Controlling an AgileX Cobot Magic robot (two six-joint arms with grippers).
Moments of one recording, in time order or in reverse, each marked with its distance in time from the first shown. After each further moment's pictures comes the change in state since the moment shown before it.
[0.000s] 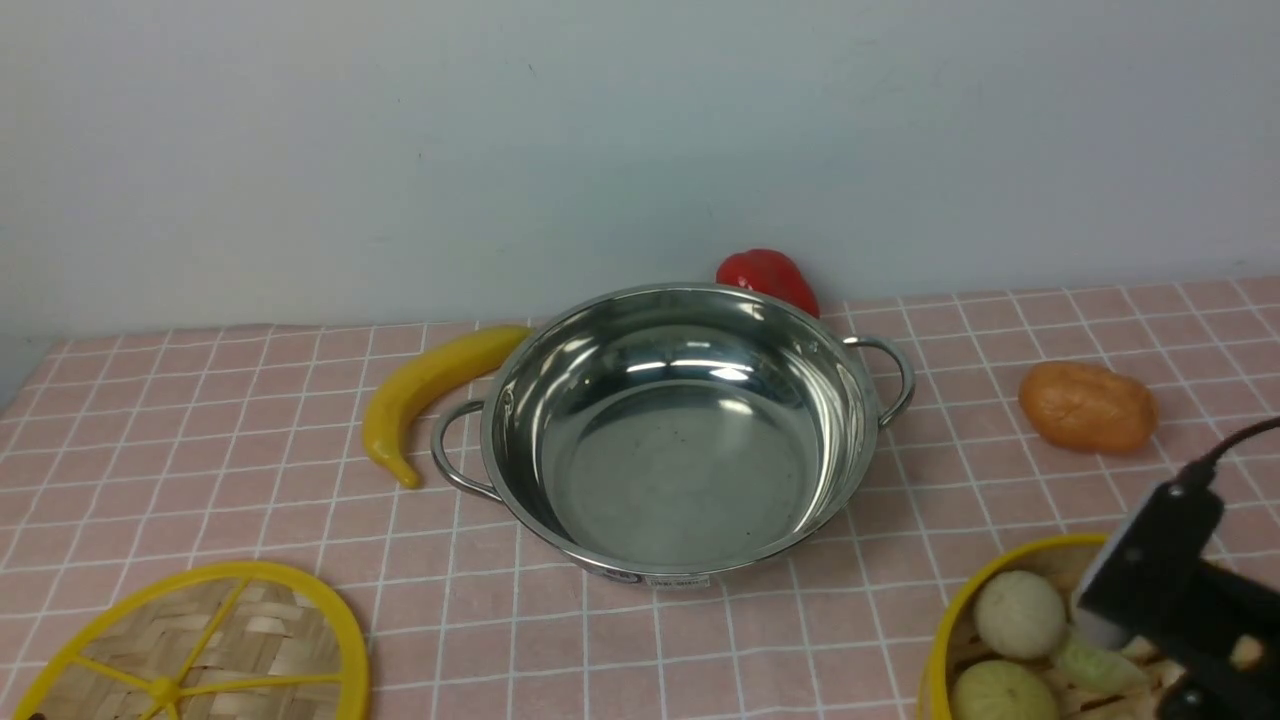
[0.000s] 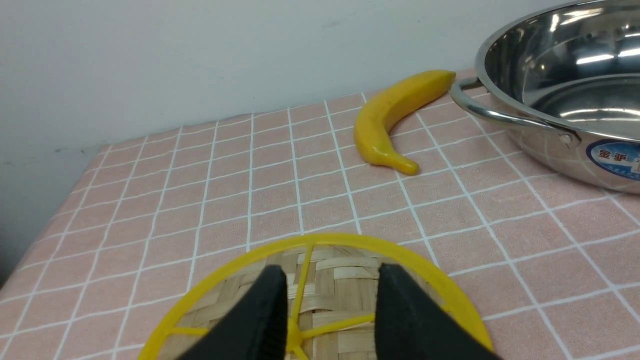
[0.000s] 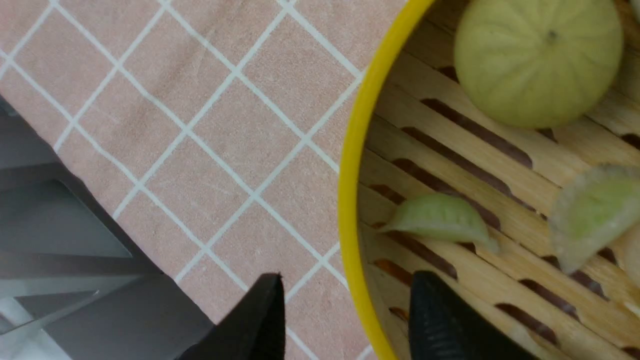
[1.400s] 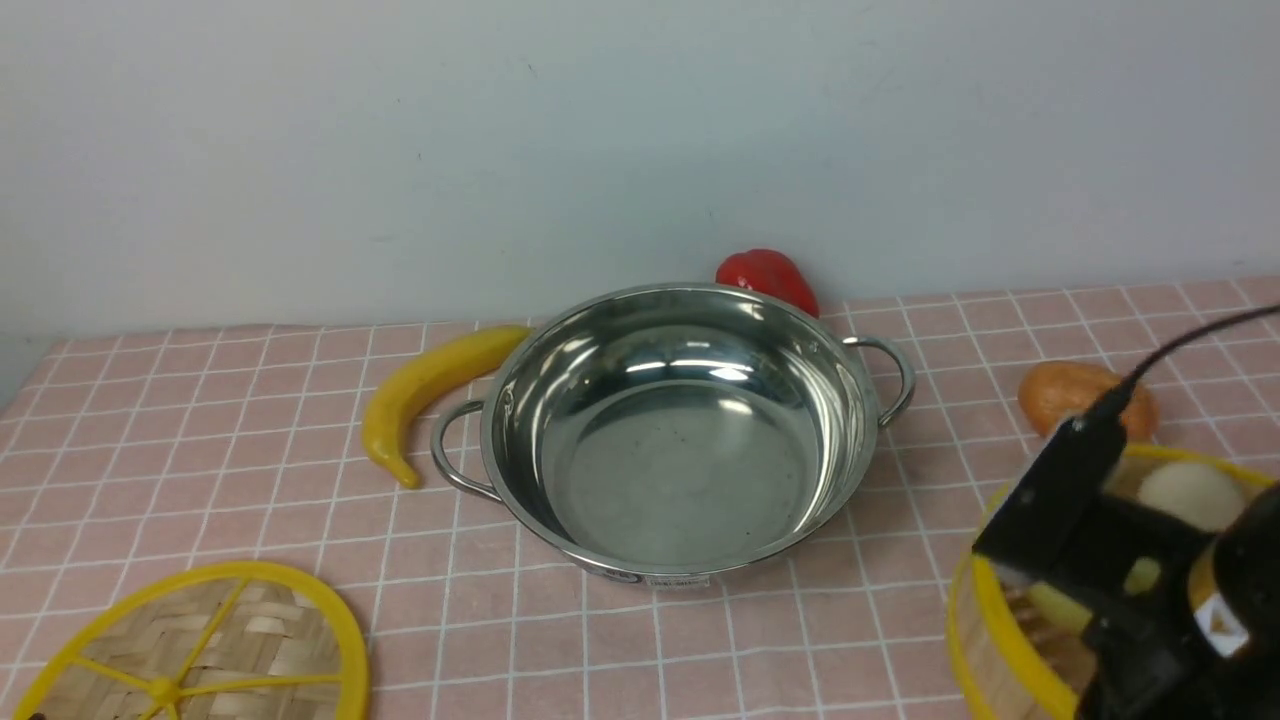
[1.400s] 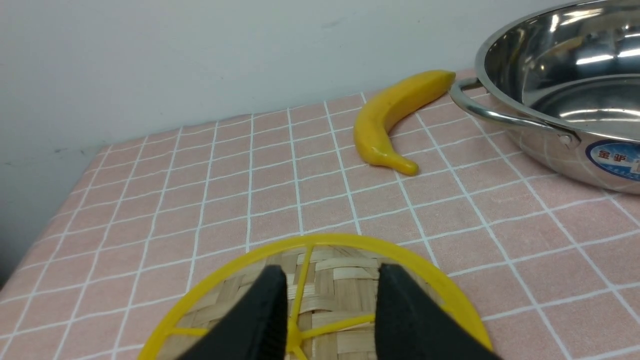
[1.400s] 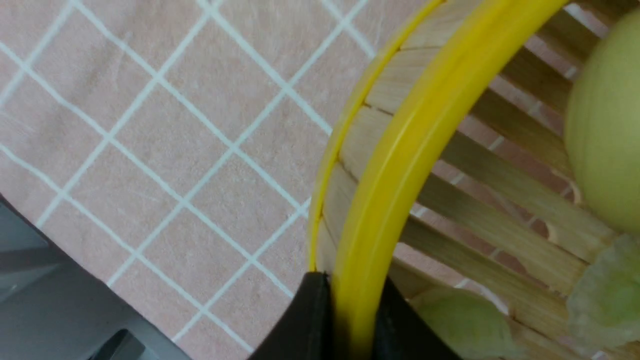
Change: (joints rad) right arm 0.144 0.097 -0.262 -0.258 0.156 0.212; left arm 0.000 0.000 0.000 0.000 0.000 0.000
